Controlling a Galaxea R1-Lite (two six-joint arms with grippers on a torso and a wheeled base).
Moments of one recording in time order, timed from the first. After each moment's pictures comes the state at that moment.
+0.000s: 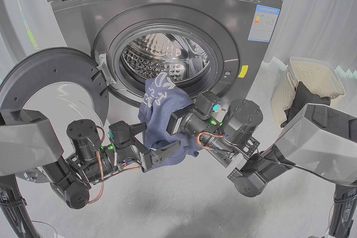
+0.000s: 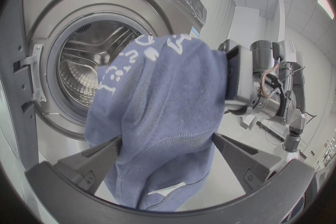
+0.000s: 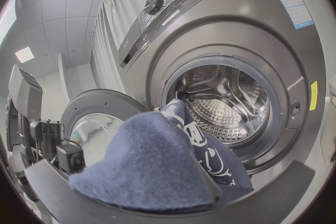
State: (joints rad) left arm -0.48 2.05 -0.48 -1.55 -0.37 -0.03; right arm 0.79 2.24 -1.06 -1.47 -0.04 0.12
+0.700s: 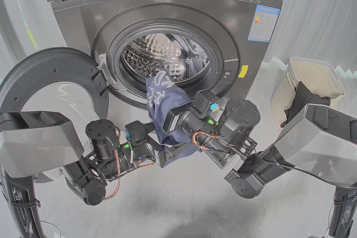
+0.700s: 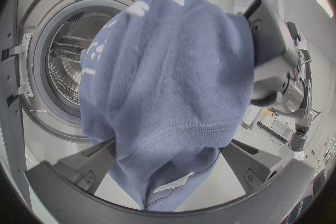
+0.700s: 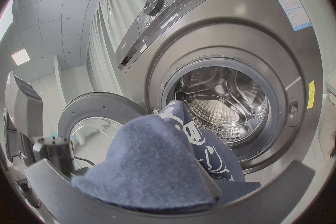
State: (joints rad) left arm -0.51 2.17 -0.62 -1.55 -0.35 -0.03; right arm 0.81 2.23 -1.08 -1.45 -0.12 0.13
